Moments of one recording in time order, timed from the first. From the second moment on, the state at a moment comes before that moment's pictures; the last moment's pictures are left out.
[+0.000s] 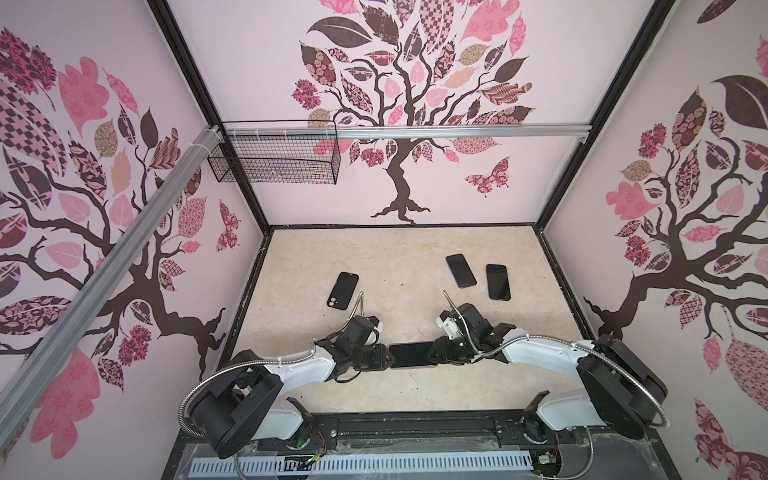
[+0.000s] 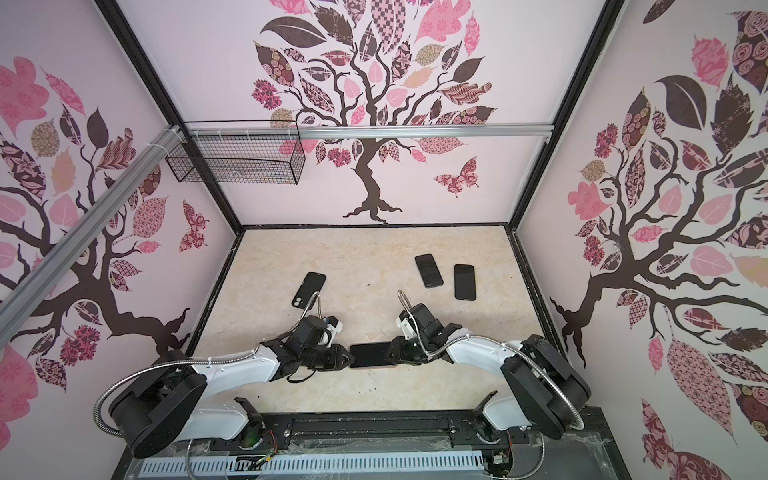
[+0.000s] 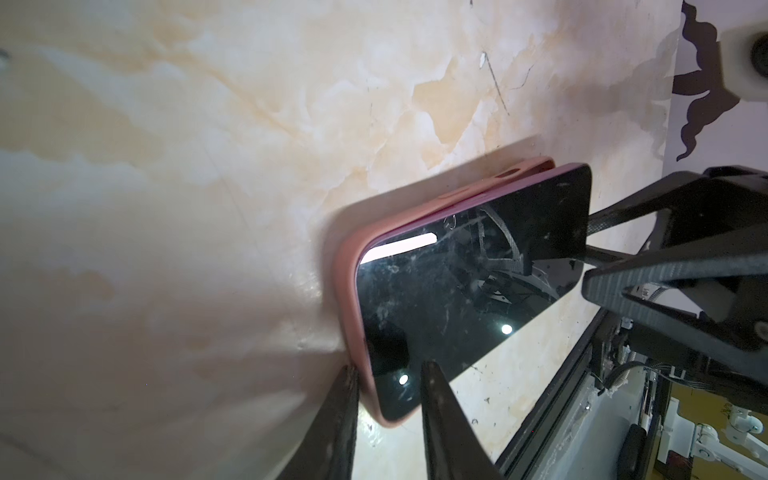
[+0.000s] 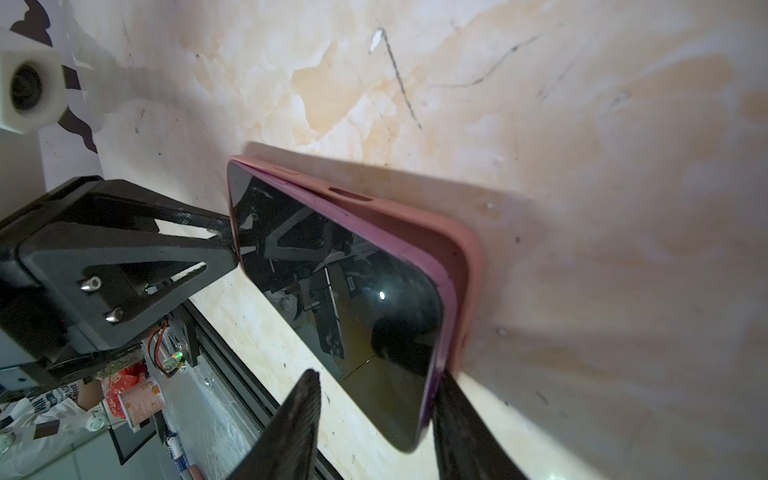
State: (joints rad) left arm -0.70 1.35 0.42 0.01 0.41 -0.71; right arm 0.67 1.39 0.57 -0.22 -0.46 0.69
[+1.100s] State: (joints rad) left arm -0.70 1.36 0.42 -0.01 0.44 -0.71; right arm 0.67 1.37 0.61 -0.37 -0.39 0.60
